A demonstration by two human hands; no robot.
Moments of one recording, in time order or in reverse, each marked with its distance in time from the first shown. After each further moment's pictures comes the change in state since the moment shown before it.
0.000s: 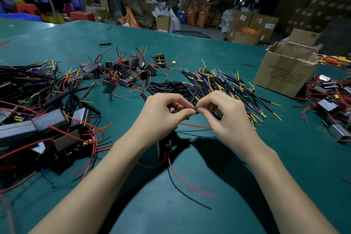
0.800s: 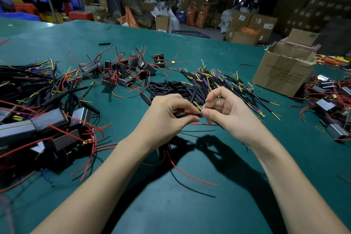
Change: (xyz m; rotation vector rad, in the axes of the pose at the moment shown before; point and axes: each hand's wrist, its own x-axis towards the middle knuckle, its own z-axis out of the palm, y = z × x) left_hand -0.003 0.001 0.005 0.111 -0.003 0.211; right_hand 0.002 0.000 -0.012 0.664 -0.135 0.444
